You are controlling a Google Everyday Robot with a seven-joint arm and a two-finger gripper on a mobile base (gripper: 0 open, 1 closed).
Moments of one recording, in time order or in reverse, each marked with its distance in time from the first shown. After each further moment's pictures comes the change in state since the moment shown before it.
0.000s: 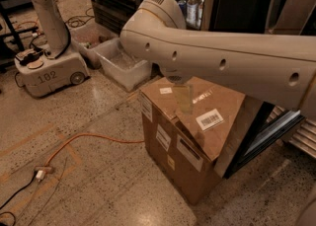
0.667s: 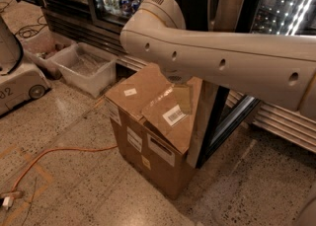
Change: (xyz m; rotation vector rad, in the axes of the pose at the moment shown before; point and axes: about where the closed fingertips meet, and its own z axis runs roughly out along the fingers) arm 0.000 0.000 0.000 0.000 0.000 0.000
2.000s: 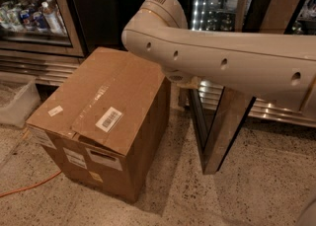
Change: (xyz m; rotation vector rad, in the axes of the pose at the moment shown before) arm 0.000 0.000 0.000 0.000 0.000 0.000
